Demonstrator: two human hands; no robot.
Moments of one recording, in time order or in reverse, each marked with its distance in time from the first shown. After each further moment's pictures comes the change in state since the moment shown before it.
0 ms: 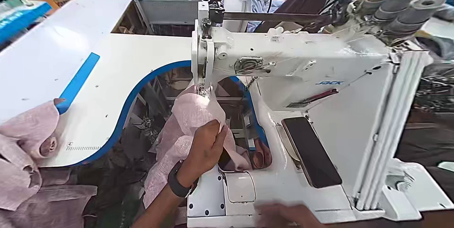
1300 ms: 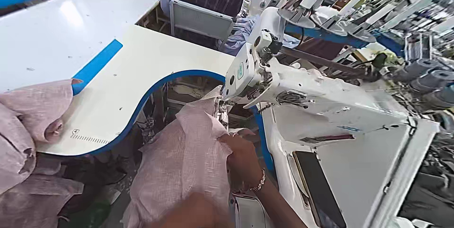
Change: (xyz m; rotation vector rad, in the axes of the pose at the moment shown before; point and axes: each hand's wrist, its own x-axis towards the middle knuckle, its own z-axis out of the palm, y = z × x) left_hand -0.077 0.027 -0.092 -0.195 -0.407 -0.011; right_hand 0.214 -0.020 0.054 -0.766 0.254 -0.404
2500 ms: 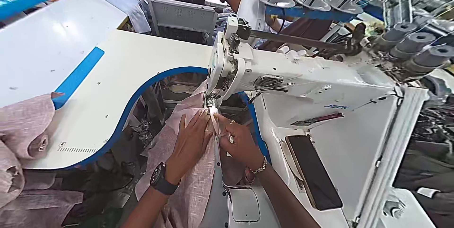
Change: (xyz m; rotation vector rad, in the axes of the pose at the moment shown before) left_hand 0.099 -0.102 0.009 0.681 0.358 -0.013; right_hand -0.004 0.032 -0.006 0.374 -0.016 0.065
